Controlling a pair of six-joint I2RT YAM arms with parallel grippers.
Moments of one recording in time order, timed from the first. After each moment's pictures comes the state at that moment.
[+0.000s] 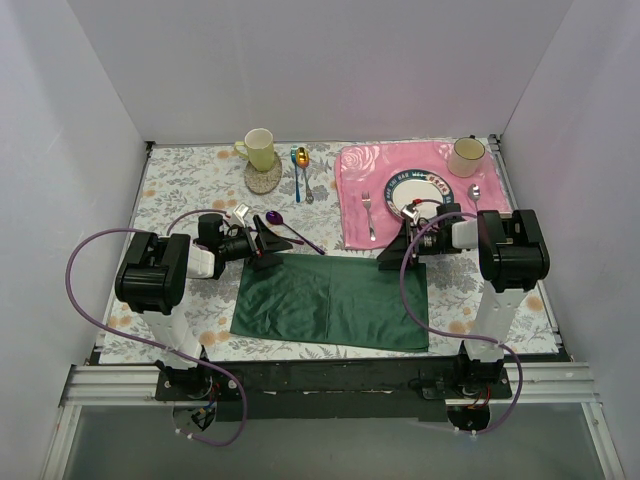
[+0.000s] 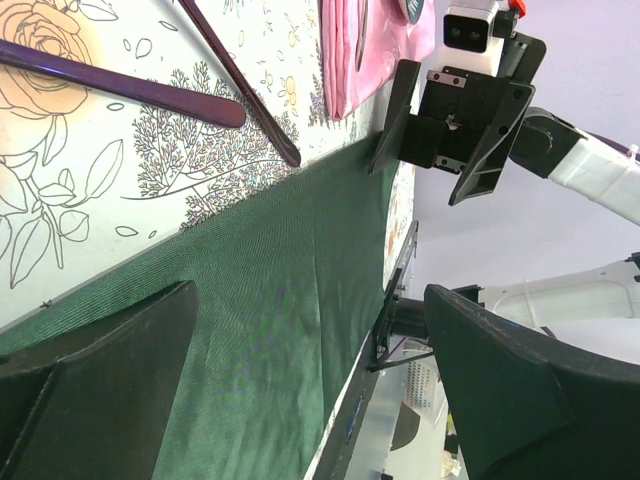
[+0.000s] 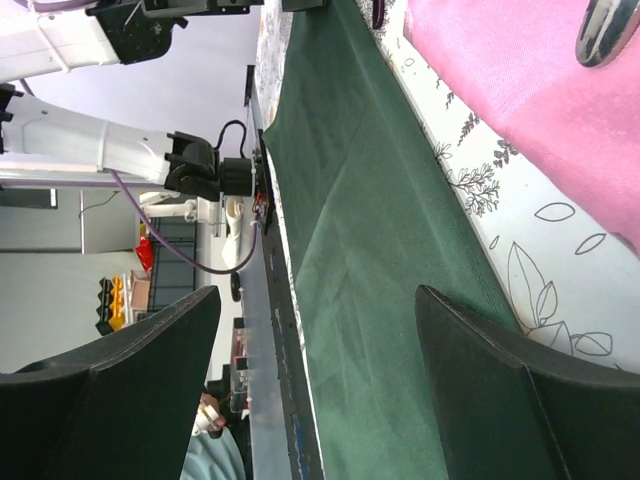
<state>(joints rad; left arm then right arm) -0.09 1.82 0.62 0.62 0.96 -0.85 0.05 1.98 0.90 -0.11 -1.37 0.15</state>
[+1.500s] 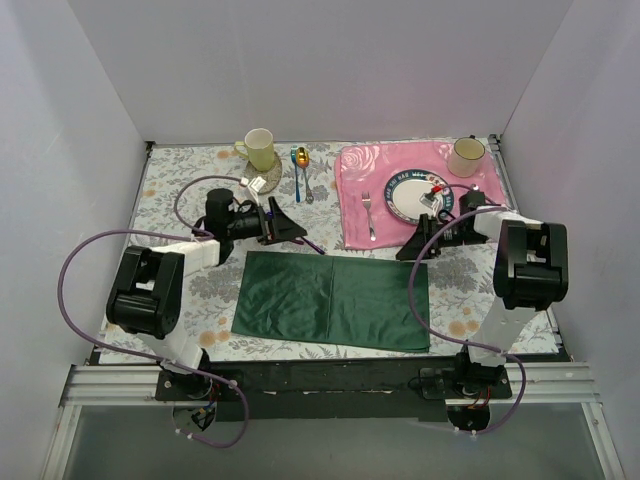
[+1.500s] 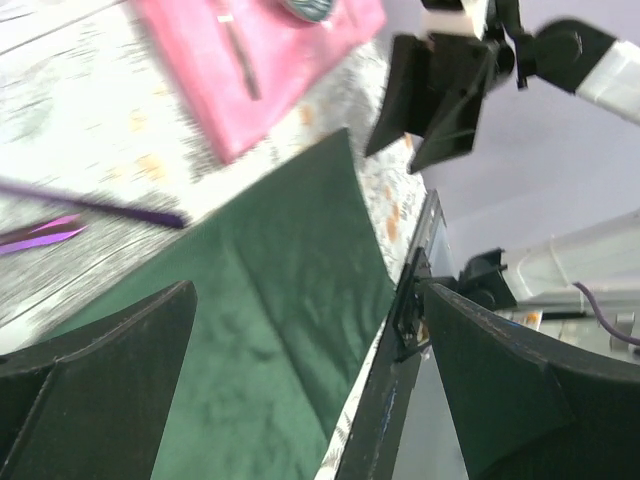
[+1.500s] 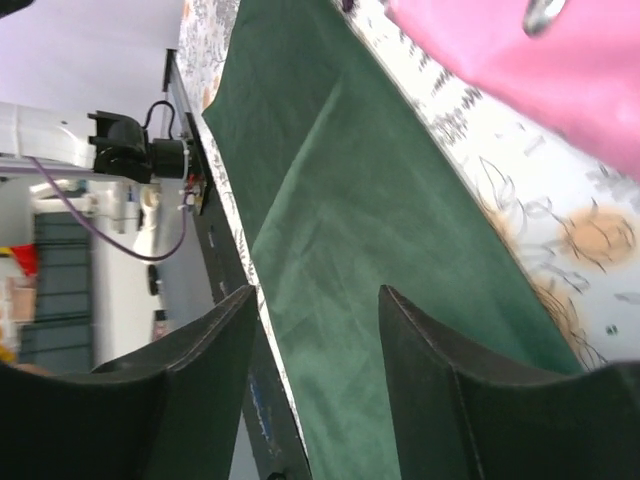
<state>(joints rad) -0.16 1.66 0.75 0.47 0.98 -0.70 -0.08 1.86 1.05 -0.75 -1.24 -0.39</state>
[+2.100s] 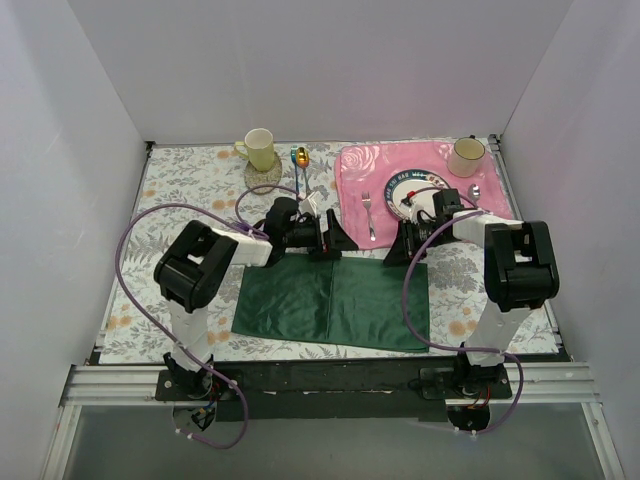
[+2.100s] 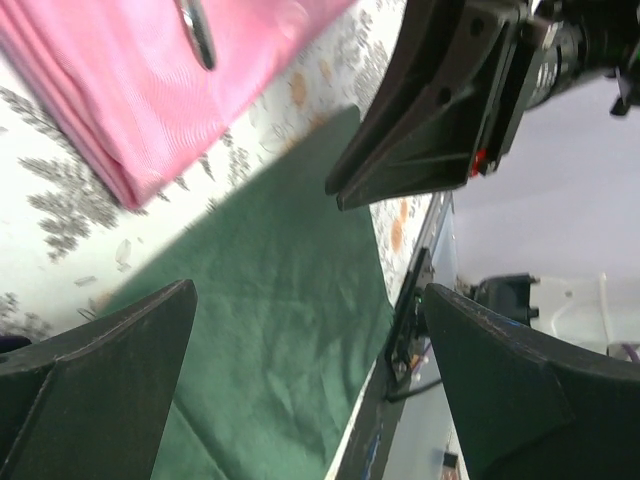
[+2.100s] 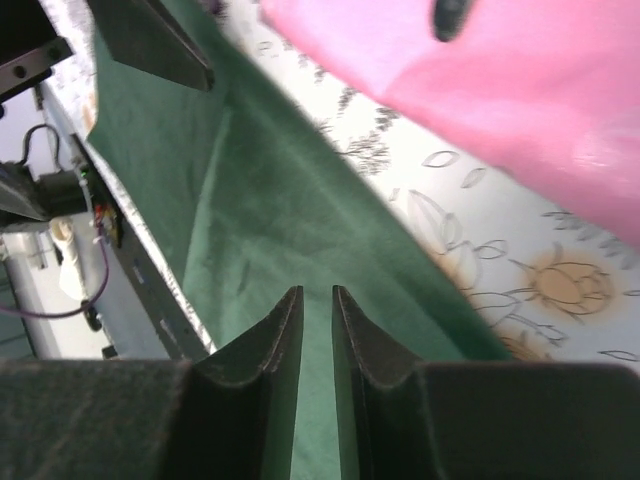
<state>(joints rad) -0.54 1.92 0.94 0.55 0.75 -0.85 0.11 1.80 1.00 -0.46 -0.93 -0.02</state>
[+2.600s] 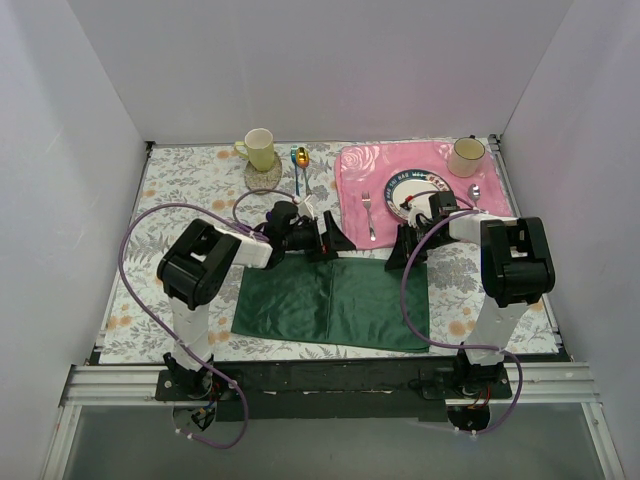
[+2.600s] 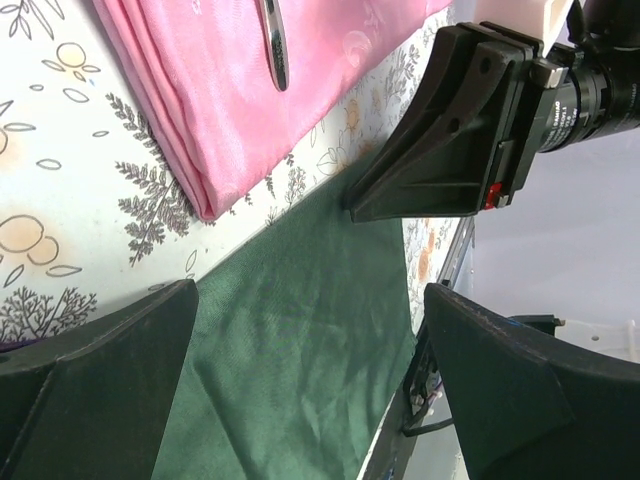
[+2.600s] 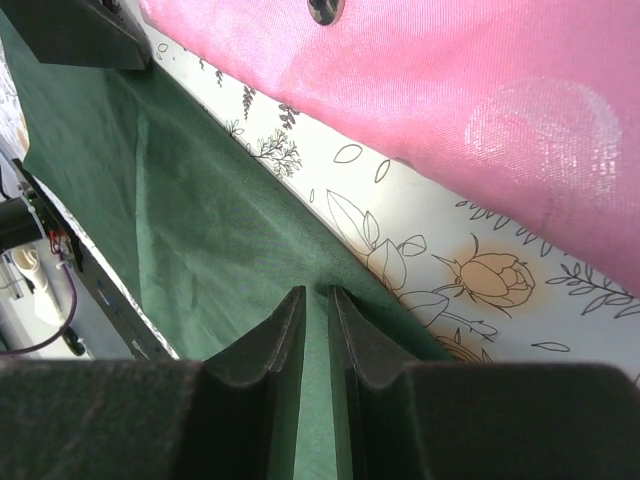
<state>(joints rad) -0.54 1.97 0.94 0.55 0.64 -0.87 0.12 1.85 1.00 -0.45 -0.78 0.02</state>
